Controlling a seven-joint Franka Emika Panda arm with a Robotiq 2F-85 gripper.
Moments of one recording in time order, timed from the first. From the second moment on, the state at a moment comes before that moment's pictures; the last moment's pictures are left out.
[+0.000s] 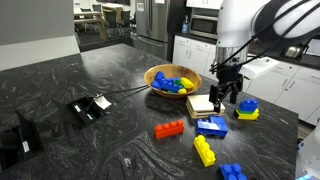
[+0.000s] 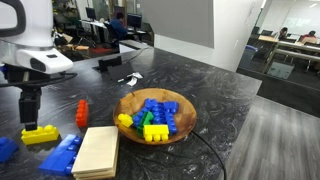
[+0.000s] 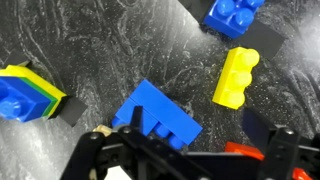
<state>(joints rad) 0.06 -0.33 0.20 -2.32 0.22 1.80 0.58</state>
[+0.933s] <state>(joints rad) 0.09 -0.26 0.23 -2.34 0.26 1.91 0.74</state>
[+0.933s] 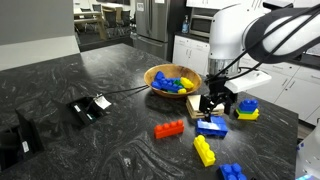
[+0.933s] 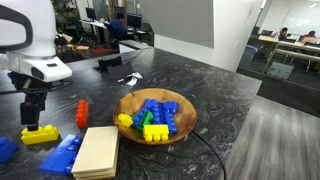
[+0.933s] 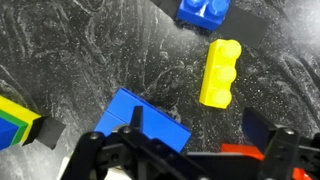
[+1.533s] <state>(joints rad) 0.23 -0.14 0.34 -2.39 0.27 2.07 1.11</state>
